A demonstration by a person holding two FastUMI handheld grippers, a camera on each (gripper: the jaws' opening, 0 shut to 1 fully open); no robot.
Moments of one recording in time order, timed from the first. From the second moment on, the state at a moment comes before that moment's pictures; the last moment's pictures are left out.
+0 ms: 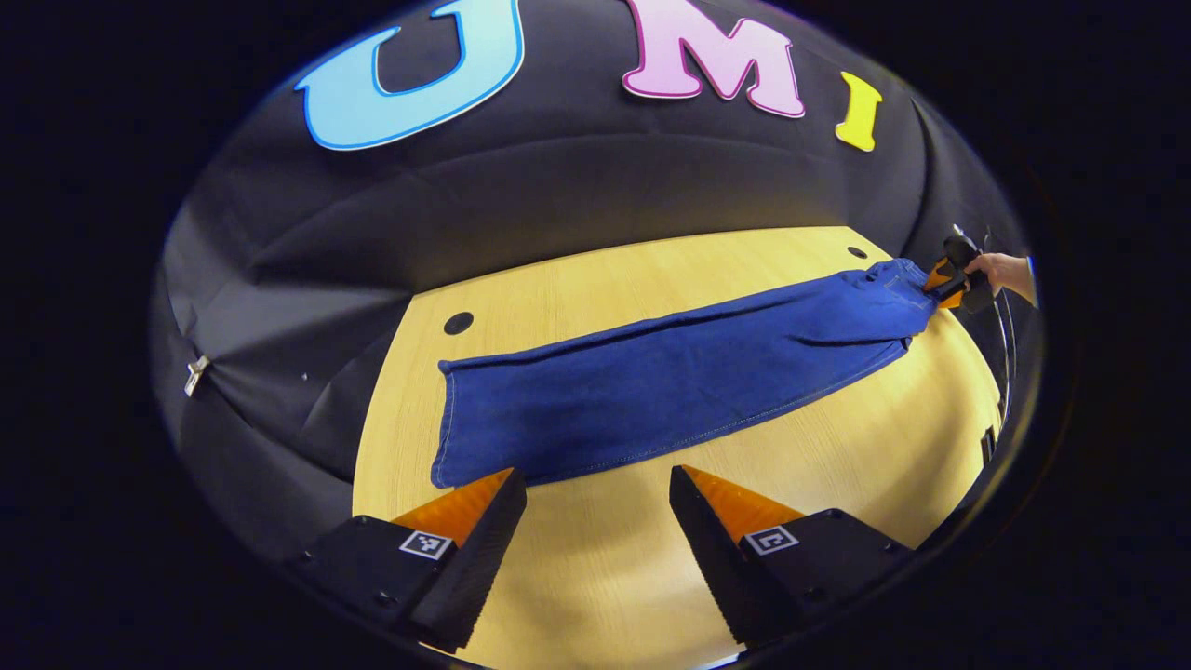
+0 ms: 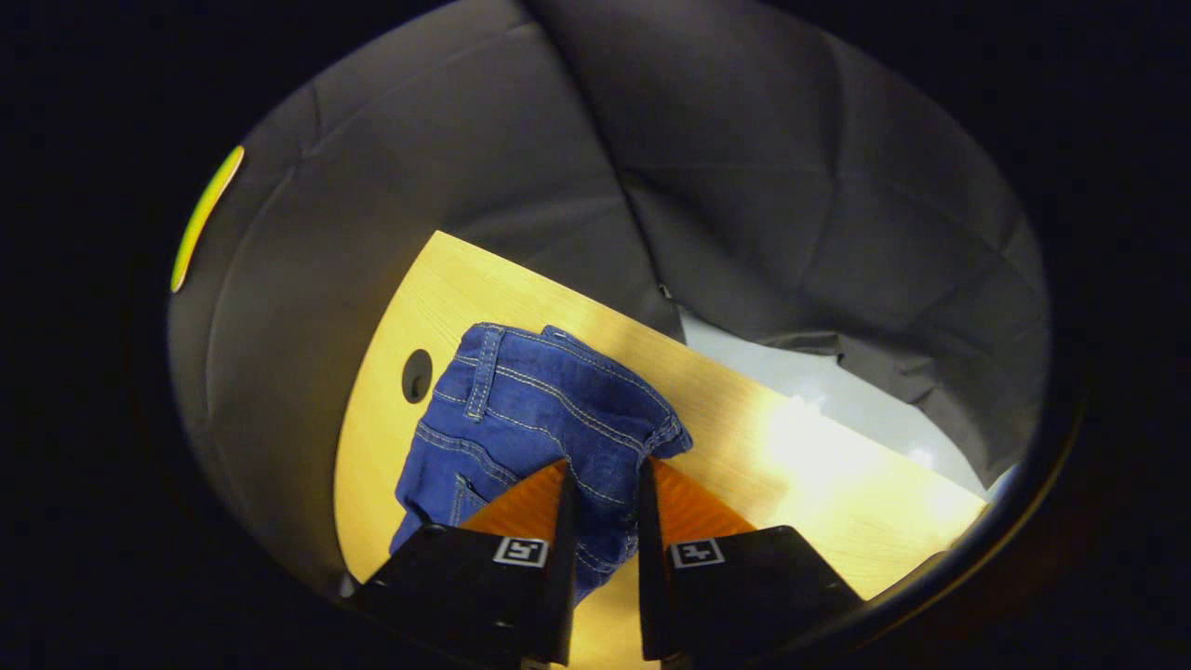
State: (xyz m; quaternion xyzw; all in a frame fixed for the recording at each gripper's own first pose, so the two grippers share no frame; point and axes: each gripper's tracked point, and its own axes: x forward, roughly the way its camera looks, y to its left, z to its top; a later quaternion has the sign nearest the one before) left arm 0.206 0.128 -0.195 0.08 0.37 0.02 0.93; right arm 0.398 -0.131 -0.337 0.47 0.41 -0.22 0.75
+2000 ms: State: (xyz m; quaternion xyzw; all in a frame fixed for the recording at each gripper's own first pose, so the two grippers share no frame) left arm 0.136 0.186 -0.220 -0.13 0.40 0.05 0.91; right arm 0.261 -0.046 0.000 0.10 0.25 0.28 0.92
